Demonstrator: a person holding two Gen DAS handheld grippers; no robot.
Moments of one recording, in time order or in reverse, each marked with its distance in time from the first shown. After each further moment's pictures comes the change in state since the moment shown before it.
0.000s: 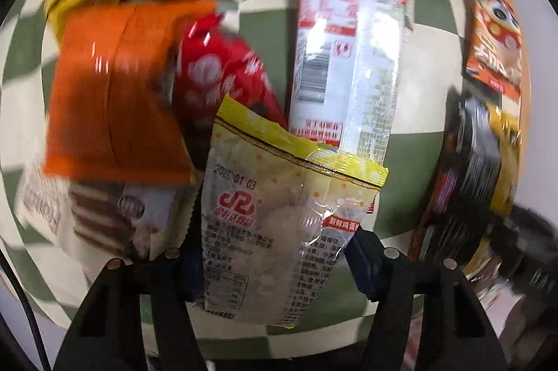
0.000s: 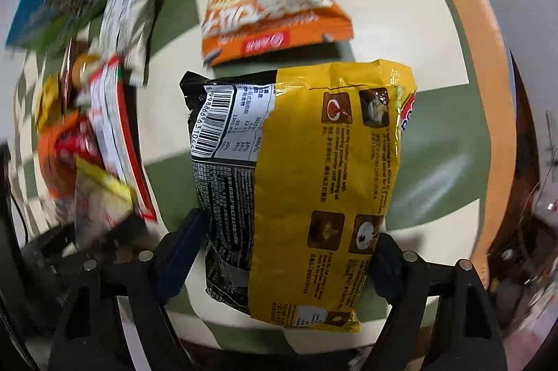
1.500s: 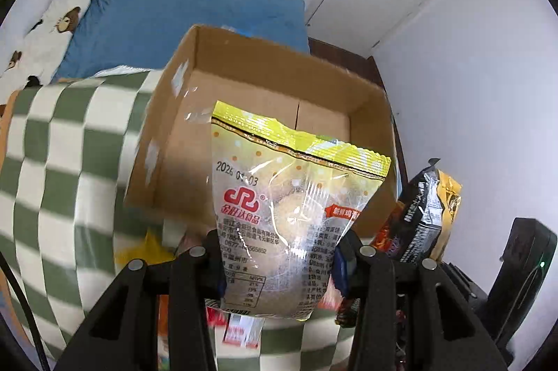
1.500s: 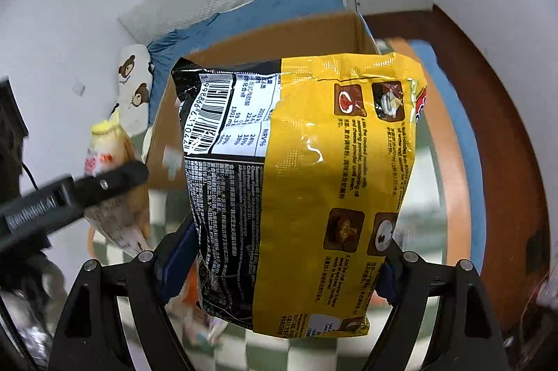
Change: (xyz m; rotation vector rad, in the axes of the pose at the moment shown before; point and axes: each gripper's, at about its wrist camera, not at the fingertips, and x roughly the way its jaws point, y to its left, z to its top) left arm -0.397 0.096 0.071 -0.107 -0.387 -0.248; right arm -0.143 0.011 0.145 -0.127 -0.365 0.160
